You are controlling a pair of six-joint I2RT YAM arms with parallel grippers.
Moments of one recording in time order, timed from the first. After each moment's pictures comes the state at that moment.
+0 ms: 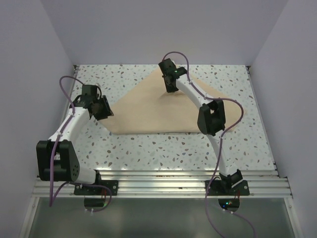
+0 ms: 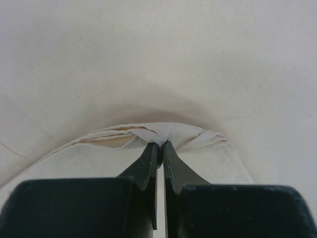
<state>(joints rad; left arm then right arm) -0.01 1.42 1.01 -0.57 0.12 -0.41 0.52 2.44 2.35 -0.93 0.37 0.22</state>
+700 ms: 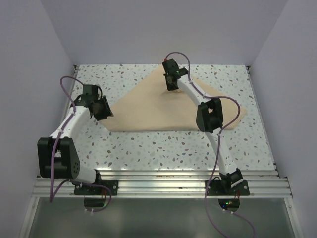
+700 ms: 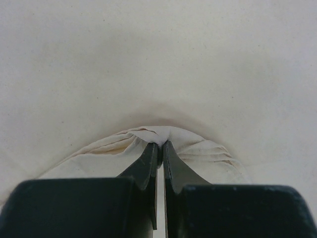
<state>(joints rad) -0.01 1.45 1.02 -0.57 0.09 -0.42 0.47 2.56 2.45 -0.83 0.31 0.19</state>
